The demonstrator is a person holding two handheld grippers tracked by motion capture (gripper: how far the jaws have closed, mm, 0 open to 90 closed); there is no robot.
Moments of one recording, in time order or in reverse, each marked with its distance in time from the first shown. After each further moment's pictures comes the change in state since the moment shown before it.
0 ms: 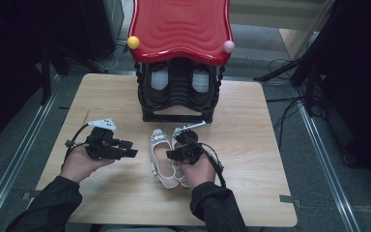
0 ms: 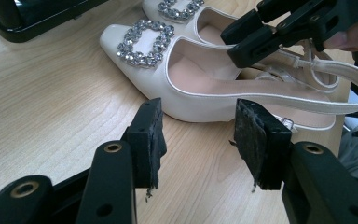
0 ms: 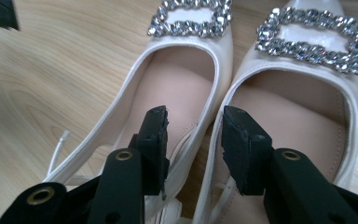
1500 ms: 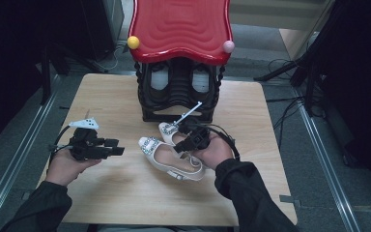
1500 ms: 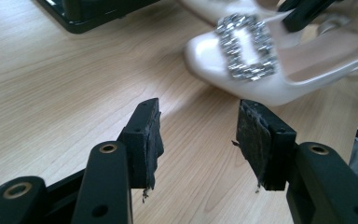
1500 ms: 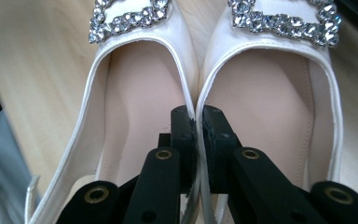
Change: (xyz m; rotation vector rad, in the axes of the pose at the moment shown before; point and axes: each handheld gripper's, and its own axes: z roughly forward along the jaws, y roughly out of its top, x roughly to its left) left arm 0.011 -0.020 -0.032 -0.065 0.070 -0.067; right arm -0.012 0.041 -0.036 0.196 0.129 -0.389
